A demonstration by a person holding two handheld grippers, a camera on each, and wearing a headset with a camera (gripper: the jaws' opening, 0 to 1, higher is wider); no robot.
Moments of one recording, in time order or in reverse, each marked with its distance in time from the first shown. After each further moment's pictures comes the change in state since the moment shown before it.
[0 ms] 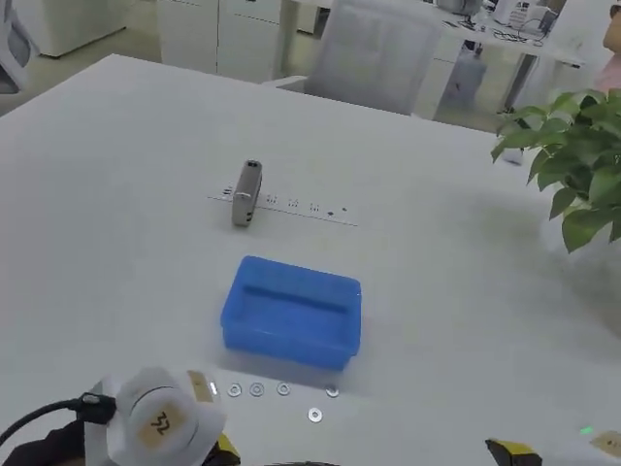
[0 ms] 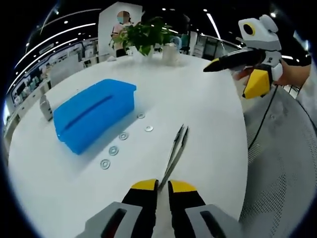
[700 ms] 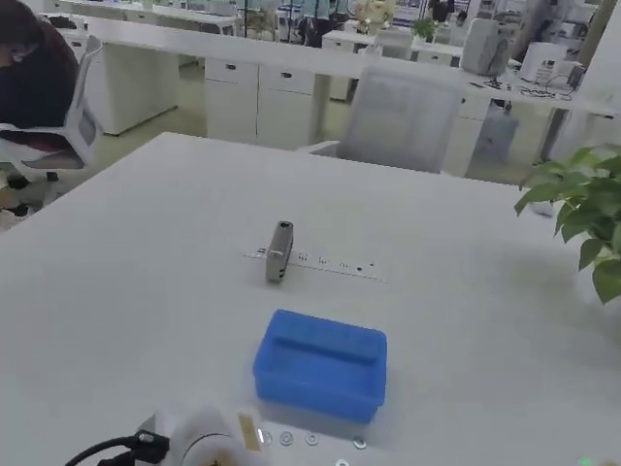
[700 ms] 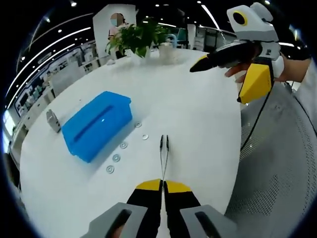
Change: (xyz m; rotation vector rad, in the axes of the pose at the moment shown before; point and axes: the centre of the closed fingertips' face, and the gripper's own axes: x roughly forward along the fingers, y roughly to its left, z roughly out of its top) left arm -0.026 -0.020 0.022 0.034 0.061 0.091; right arm -0.013 0.027 0.021 -0.002 -0.101 0.128
